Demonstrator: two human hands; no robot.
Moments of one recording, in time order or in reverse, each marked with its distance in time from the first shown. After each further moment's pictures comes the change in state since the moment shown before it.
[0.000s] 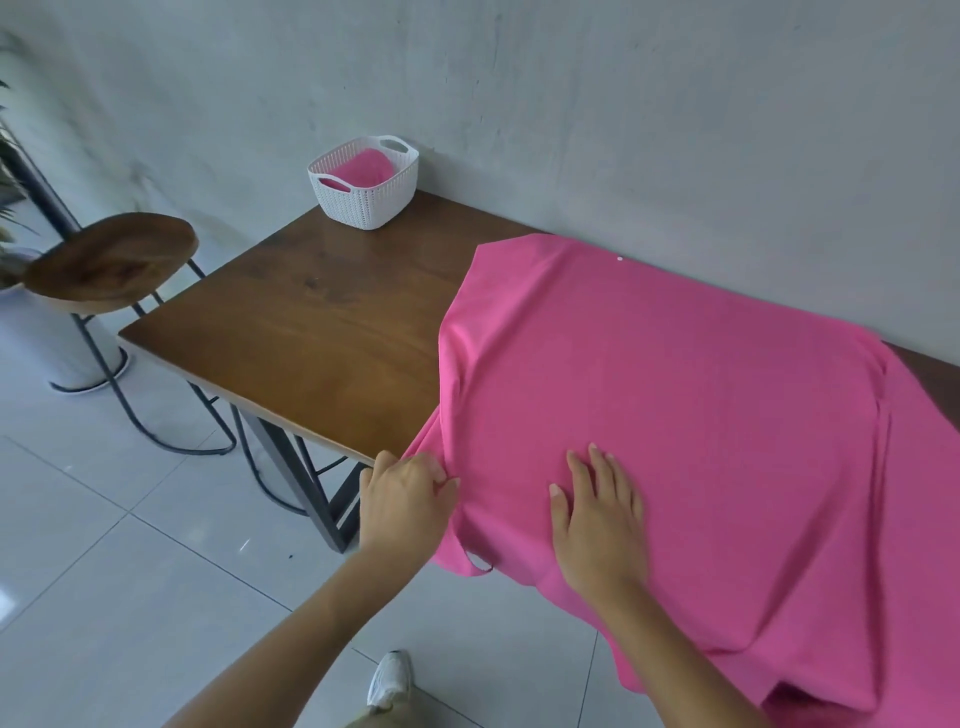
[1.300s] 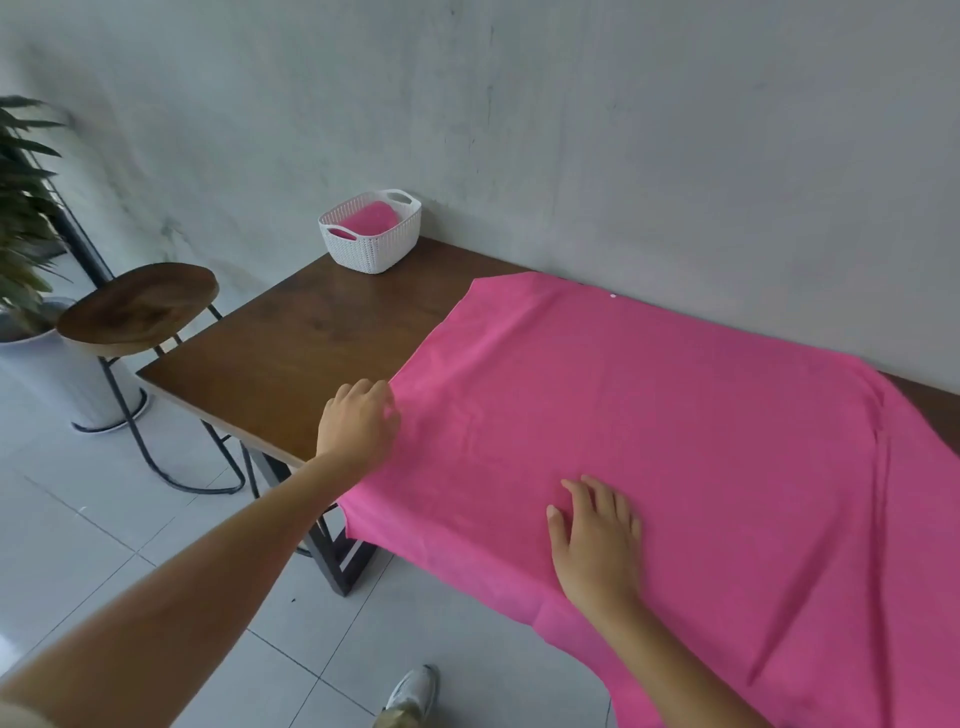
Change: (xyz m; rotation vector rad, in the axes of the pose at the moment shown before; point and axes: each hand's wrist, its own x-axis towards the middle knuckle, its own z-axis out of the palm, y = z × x) left_hand 0.129 -0.041 -0.029 0.179 0.200 0.163; right_hand 0.016 0.011 0.005 0.122 0.118 -0.005
